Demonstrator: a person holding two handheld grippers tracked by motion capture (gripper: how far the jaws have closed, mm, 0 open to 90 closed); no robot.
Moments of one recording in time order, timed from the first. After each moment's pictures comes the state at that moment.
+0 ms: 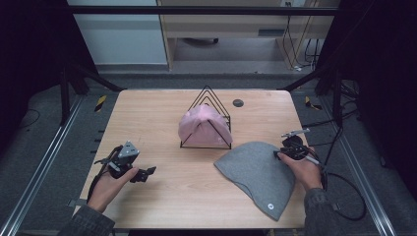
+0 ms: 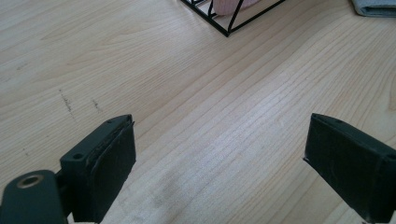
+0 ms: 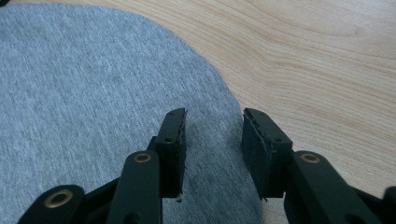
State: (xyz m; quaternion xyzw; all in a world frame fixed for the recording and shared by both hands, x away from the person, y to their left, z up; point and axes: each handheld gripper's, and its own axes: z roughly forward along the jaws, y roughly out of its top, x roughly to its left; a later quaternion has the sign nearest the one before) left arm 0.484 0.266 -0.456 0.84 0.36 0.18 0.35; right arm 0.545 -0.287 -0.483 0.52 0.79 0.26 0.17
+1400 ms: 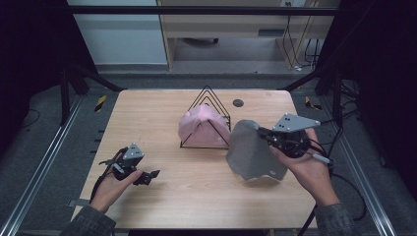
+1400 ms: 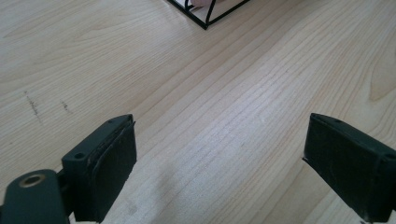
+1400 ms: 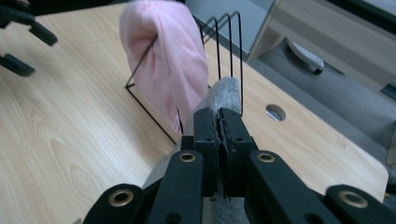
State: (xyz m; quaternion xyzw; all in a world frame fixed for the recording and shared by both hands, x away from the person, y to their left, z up) left arm 0.483 0.256 -0.461 0.86 0.34 0.16 0.35; right arm 0.455 -0.204 -0.306 0.29 0.82 0.41 0.29
